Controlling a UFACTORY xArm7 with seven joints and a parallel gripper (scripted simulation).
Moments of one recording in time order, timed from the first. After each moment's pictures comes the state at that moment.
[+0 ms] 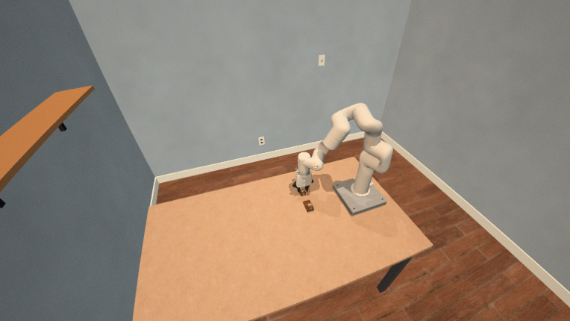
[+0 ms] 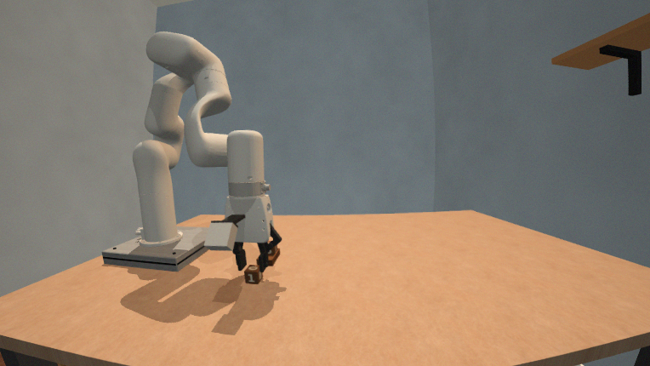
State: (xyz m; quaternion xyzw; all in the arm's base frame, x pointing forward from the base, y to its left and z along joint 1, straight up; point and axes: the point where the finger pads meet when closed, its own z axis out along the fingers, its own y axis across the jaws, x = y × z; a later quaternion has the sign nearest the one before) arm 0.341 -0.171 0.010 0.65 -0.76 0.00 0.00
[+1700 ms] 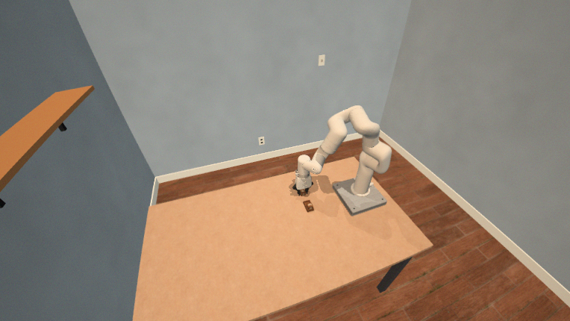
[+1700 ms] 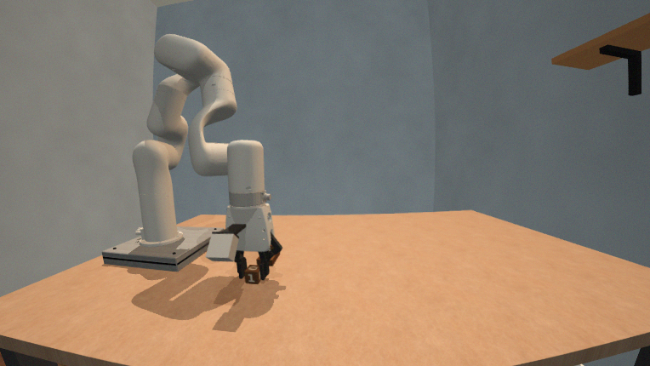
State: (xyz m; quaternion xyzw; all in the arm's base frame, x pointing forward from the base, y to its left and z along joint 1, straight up) arm 0.341 -0.171 -0.010 0.65 -0.76 0.00 0.00
